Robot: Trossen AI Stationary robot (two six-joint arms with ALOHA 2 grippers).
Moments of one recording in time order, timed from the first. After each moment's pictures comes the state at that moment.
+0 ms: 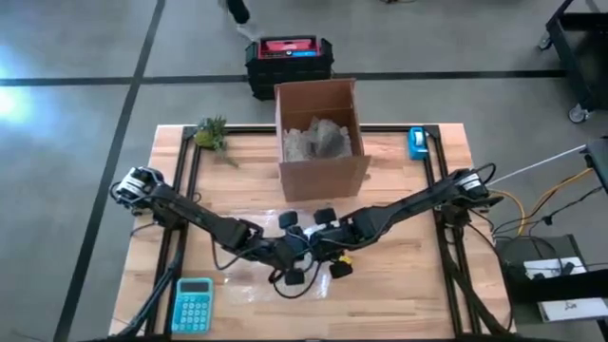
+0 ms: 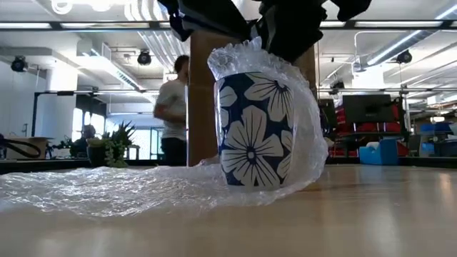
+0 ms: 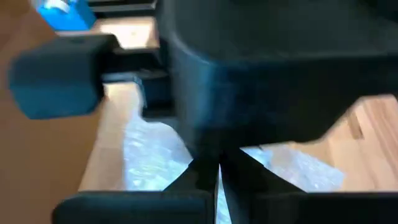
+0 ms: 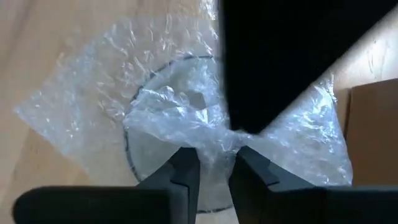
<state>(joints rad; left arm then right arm) -0.42 1.69 1.22 -0.19 -0.51 -0.27 0.30 1.93 1.50 -0.74 0.12 -0.05</state>
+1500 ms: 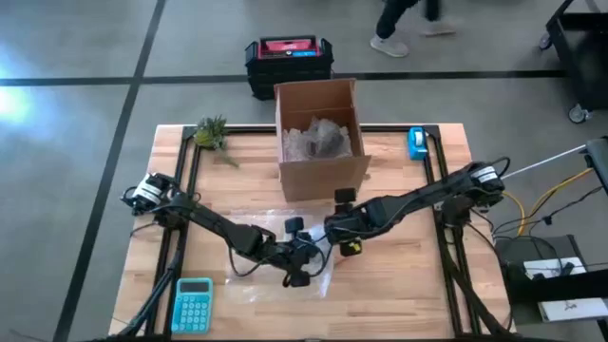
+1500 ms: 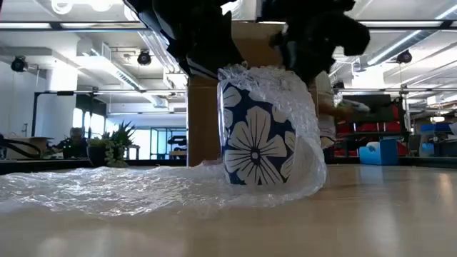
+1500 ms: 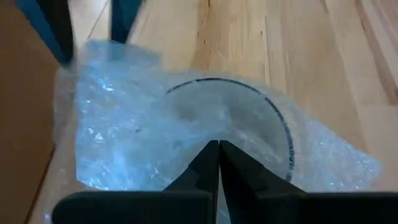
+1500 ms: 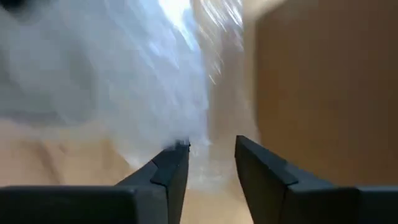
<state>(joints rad) -0.40 1.81 1.21 -0.15 -0.46 -0.28 0.27 1.79 1.32 -0.75 0.33 -0.01</state>
